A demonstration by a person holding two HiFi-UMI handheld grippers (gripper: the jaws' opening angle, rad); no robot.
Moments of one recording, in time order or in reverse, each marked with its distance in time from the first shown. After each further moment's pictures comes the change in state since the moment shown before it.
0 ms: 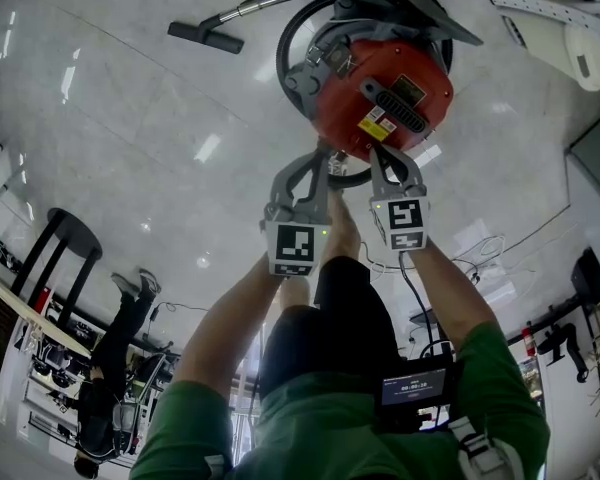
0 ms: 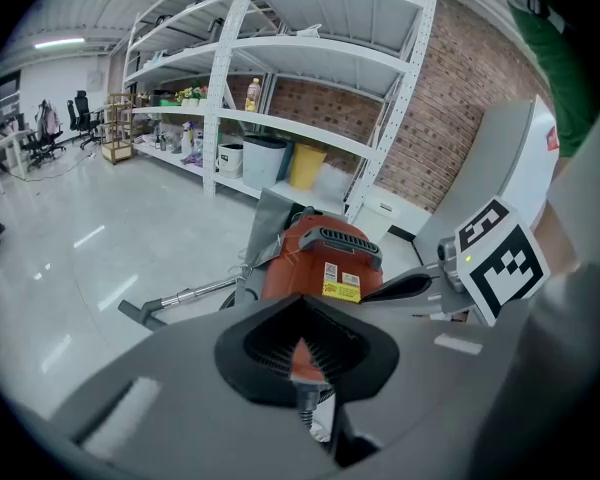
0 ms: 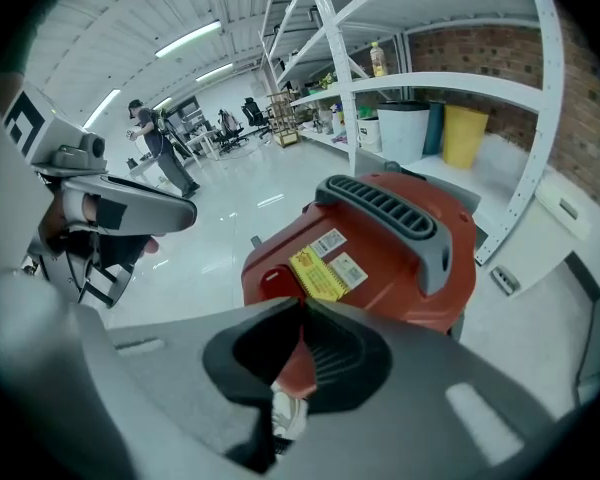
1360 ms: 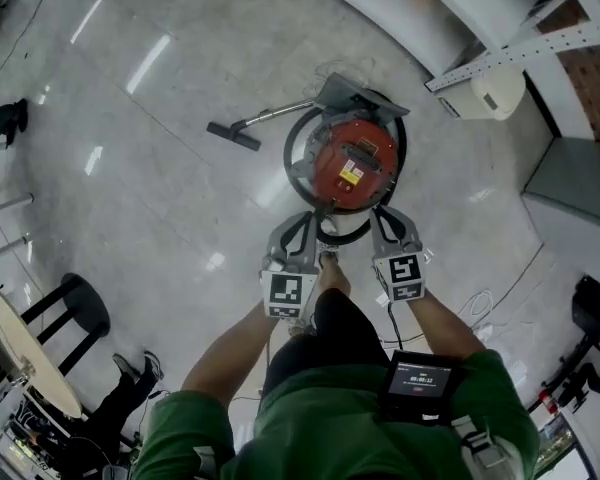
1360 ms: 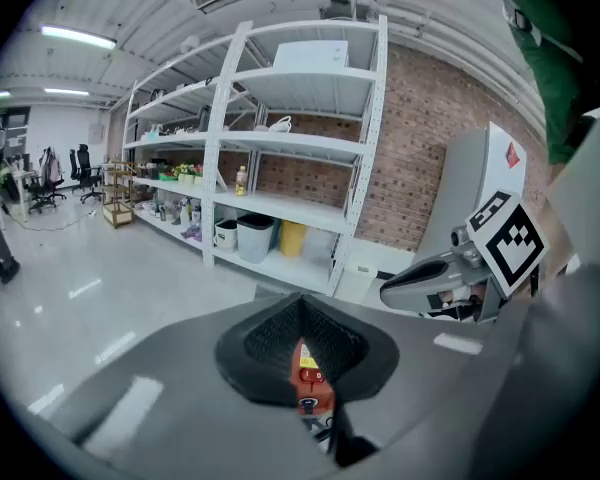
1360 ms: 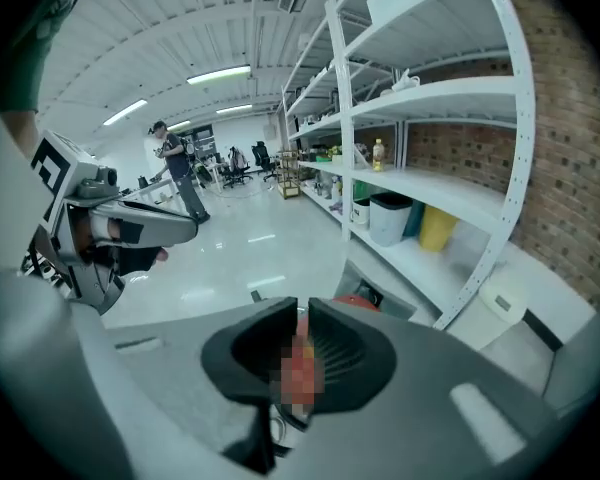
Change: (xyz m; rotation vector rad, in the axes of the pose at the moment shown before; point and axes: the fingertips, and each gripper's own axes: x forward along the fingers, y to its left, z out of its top) left arm -0.173 -0.034 0.114 0.114 -0.314 0.002; right arm -0.198 0.050 0.113 -0.114 -0.271 -0.116
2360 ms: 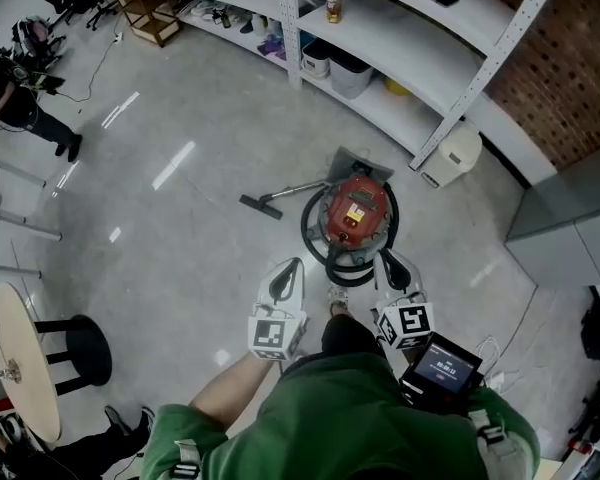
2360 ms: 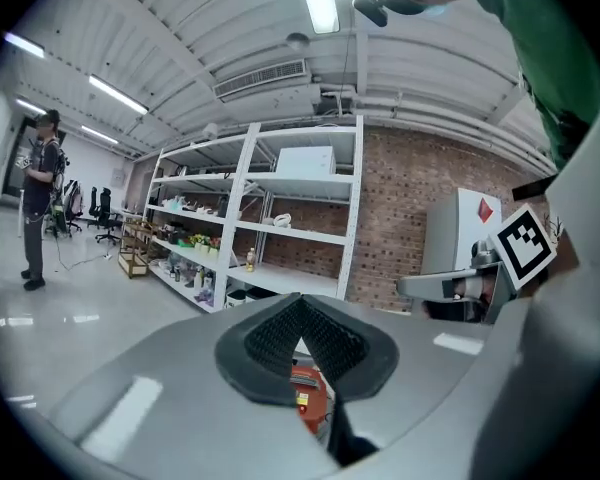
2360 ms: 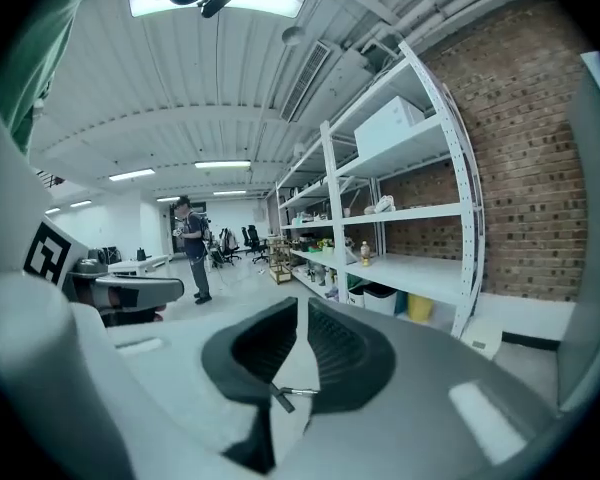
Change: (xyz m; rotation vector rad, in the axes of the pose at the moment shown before) left arm -0.271 -0.030 0.097 -0.006 -0.399 0.053; right arm -0.248 0.138 0.115 0.062 -0.515 -0.111
